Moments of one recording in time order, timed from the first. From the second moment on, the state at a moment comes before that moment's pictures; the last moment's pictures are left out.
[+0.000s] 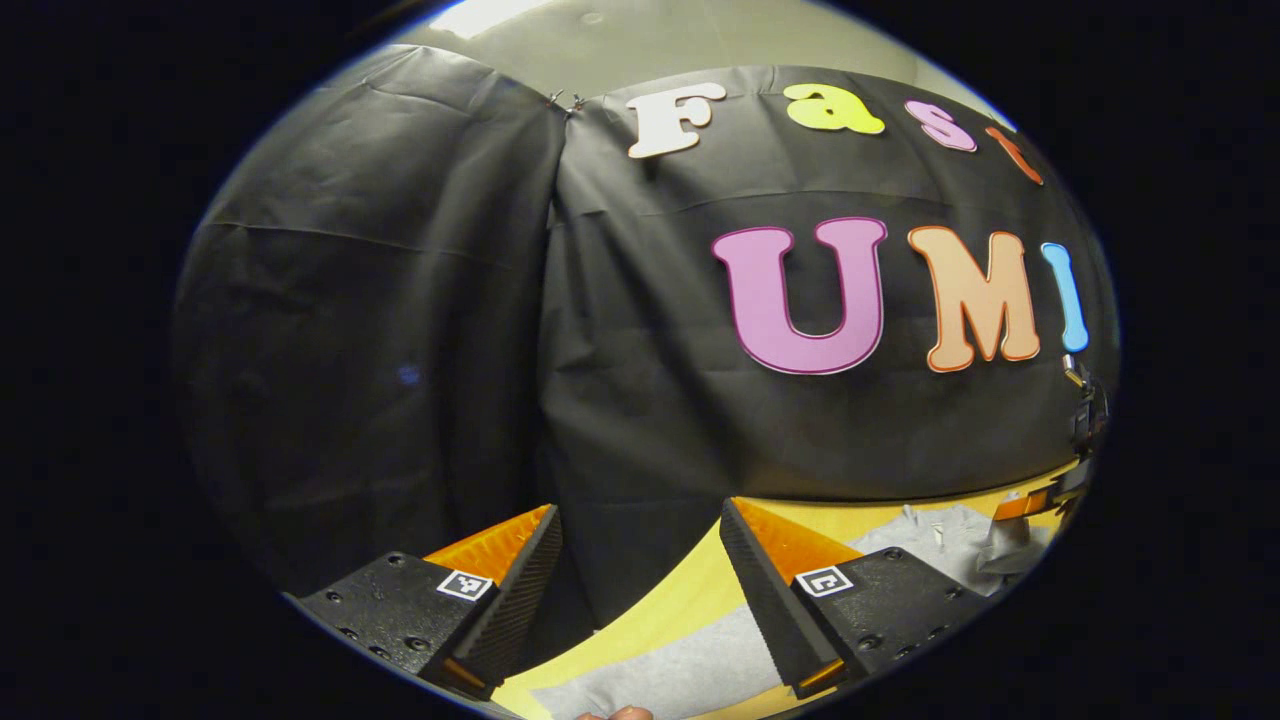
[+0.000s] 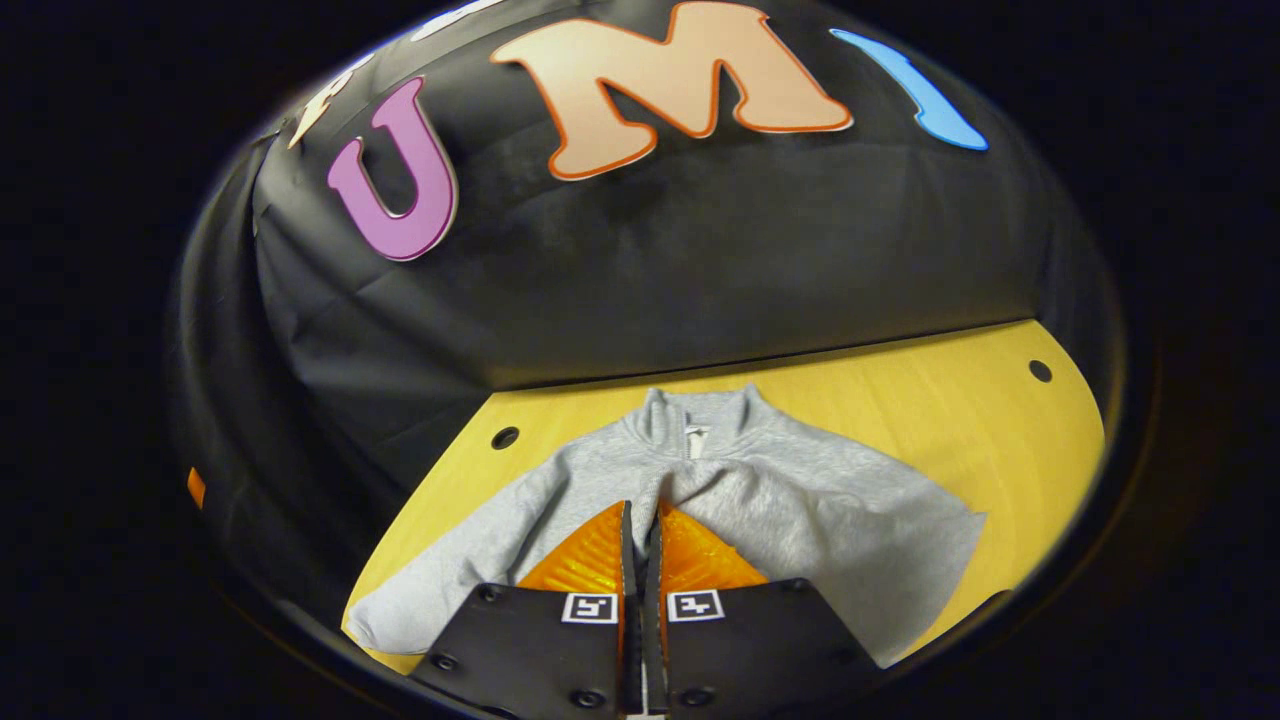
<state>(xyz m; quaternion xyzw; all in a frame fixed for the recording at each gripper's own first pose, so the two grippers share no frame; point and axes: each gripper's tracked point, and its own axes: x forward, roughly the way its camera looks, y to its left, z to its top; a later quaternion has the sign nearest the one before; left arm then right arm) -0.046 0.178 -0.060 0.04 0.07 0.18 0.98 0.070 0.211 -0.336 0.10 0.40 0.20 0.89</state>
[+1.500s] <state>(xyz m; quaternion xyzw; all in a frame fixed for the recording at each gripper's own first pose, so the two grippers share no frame) -0.137 0.231 -0.238 -0.02 0.27 0.22 0.94 0.012 0.255 -0.353 0.08 0.43 0.27 0.86</state>
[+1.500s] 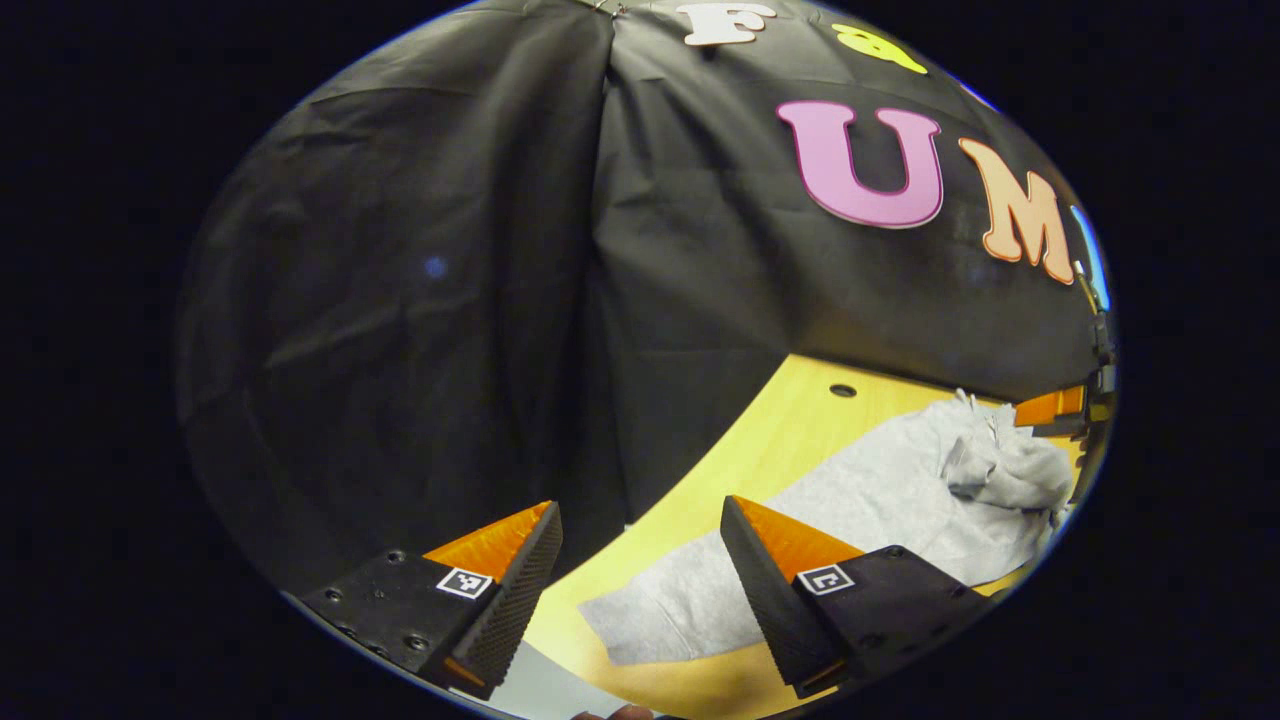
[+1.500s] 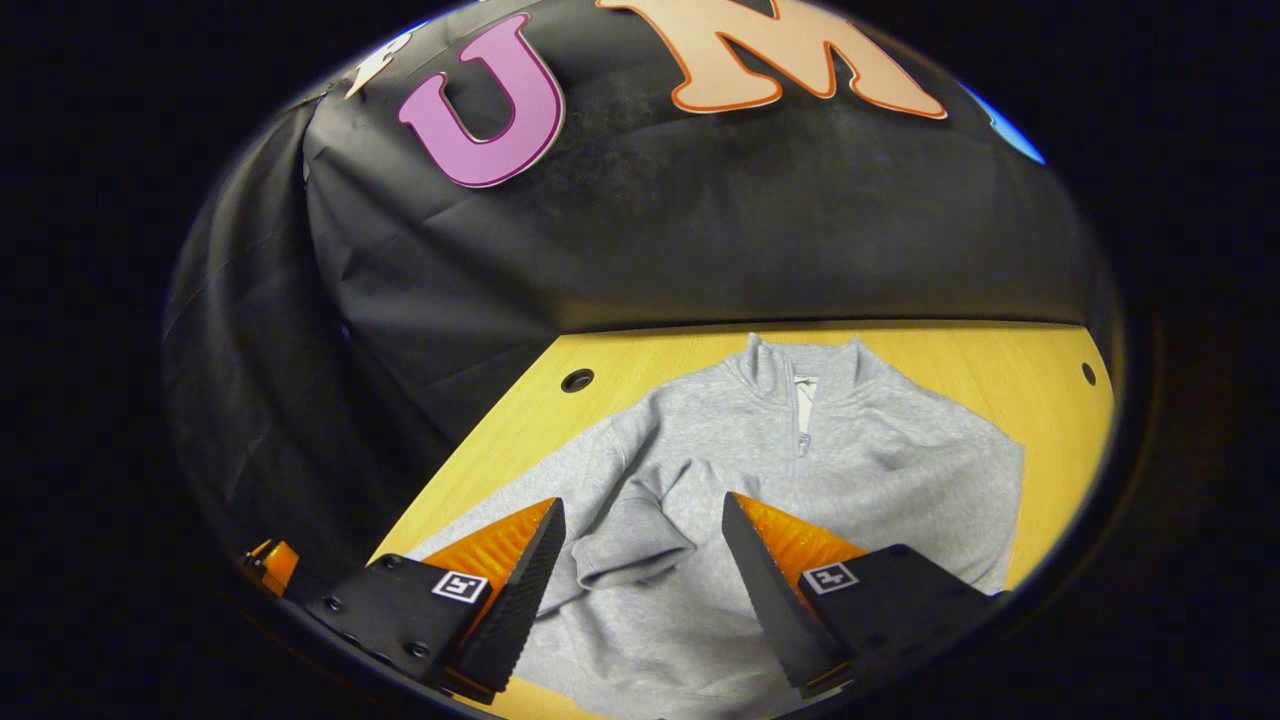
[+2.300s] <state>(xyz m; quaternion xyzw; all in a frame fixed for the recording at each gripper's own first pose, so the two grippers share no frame) -0.169 0.211 -0.361 -0.07 0.41 0.23 0.88 0.013 0.142 -0.323 0.09 0.42 0.21 0.88</state>
